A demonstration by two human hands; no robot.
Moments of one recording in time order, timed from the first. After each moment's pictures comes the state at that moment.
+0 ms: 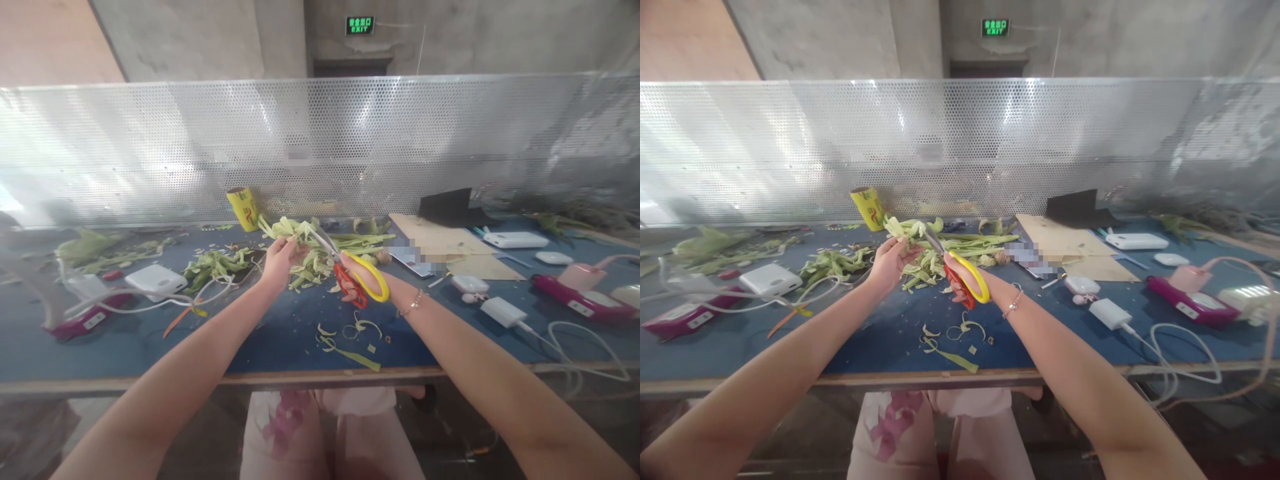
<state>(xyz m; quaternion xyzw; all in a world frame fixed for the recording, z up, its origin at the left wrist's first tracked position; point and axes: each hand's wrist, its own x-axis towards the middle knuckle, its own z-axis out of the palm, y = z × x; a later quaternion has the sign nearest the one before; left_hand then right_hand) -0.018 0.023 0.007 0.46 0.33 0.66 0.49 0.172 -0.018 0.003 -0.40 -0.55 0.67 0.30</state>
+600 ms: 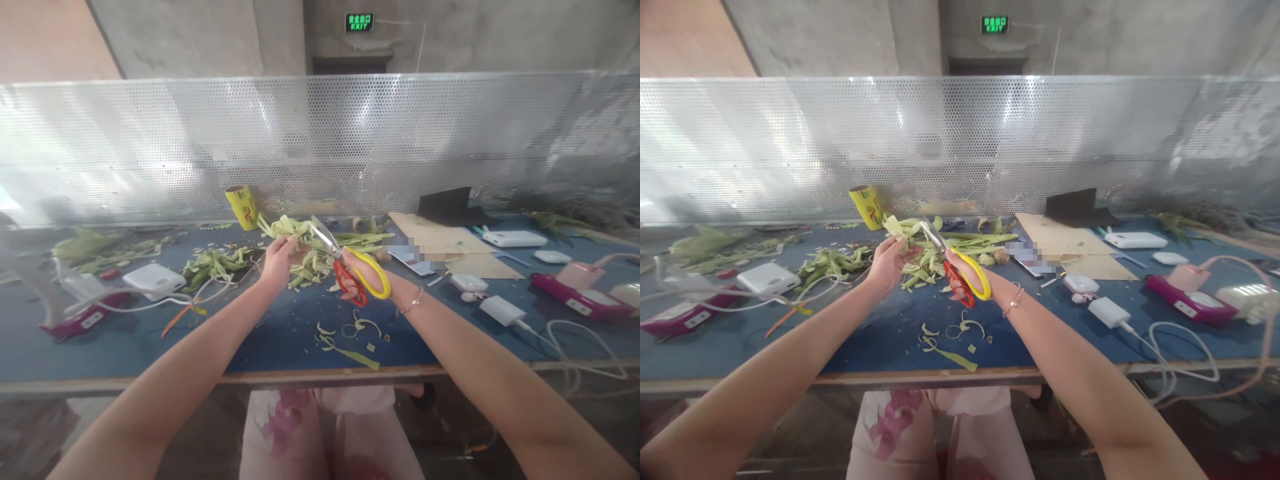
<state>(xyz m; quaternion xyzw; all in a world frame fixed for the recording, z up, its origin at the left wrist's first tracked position) -0.018 0.022 0.005 0.48 0.31 0.66 0.48 0.175 -0.020 0.007 -0.39 -0.55 0.68 0.29</state>
